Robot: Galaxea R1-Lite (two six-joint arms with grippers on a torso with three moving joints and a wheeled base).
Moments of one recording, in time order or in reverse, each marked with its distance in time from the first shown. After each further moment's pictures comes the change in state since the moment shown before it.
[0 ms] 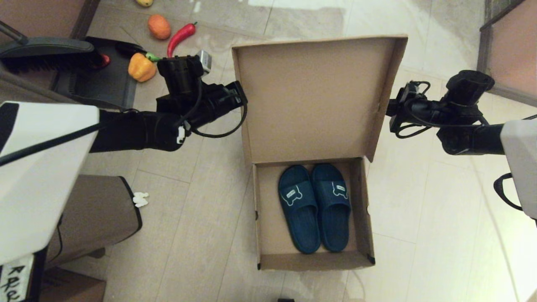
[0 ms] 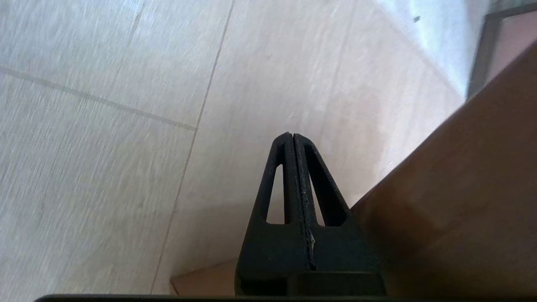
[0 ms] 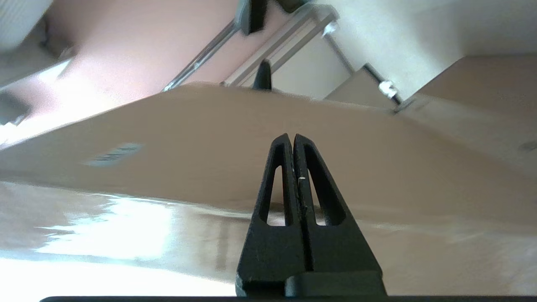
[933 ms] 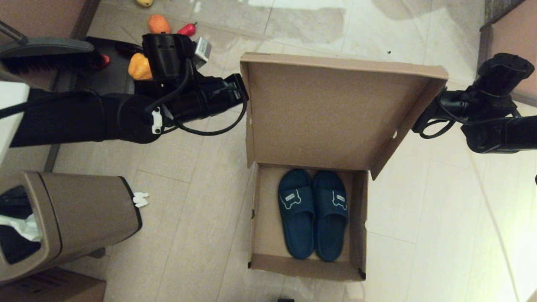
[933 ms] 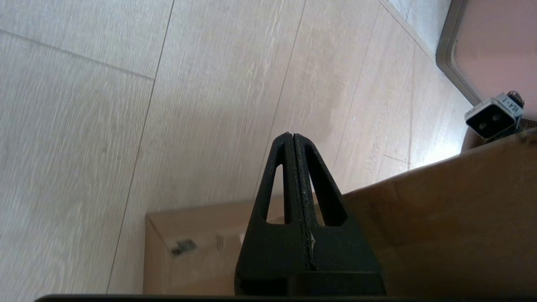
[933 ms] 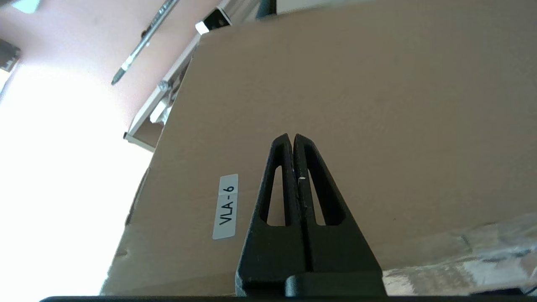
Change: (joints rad) left arm -0.055 -0.190 0.145 0.154 -0.018 -0.002; right arm -0.010 -0.214 0.289 -0.155 0.239 0.162
